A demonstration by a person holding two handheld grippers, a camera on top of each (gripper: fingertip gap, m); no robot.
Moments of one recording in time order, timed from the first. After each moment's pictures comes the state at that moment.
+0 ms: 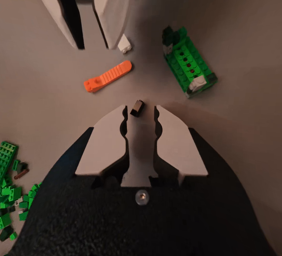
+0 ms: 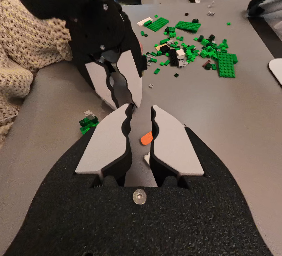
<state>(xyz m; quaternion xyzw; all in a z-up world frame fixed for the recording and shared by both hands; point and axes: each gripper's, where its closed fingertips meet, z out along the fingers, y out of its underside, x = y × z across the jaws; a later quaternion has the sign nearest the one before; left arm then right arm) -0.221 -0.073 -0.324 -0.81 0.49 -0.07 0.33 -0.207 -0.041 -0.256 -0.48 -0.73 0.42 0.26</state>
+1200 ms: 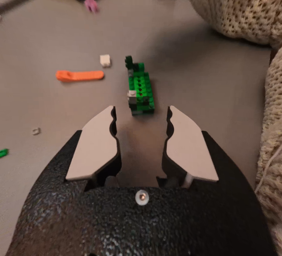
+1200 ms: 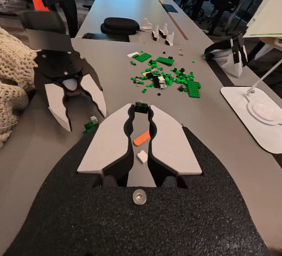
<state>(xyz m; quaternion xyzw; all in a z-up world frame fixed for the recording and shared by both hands) -0.170 -0.123 -0.309 -0.83 0.28 -0.16 0.45 -0.179 -0.031 -0.205 -0.45 -0.69 0.44 0.37</state>
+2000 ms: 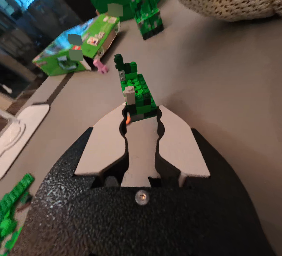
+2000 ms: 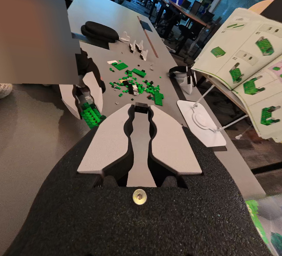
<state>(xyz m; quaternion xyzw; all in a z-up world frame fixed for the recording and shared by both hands) -0.167 -0.080 -0.270 -0.69 0.44 -0.09 0.56 -0.132 -0.006 -0.144 -0.40 -0.69 0.37 0.48</state>
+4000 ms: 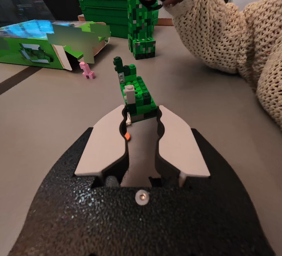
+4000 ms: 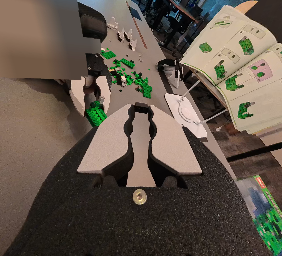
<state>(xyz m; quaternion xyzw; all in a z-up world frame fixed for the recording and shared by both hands) -0.164 -0.044 -0.268 -0.70 0.37 -0.28 0.54 -0.129 0.006 -0.144 -0.40 -0.70 0.31 0.51</state>
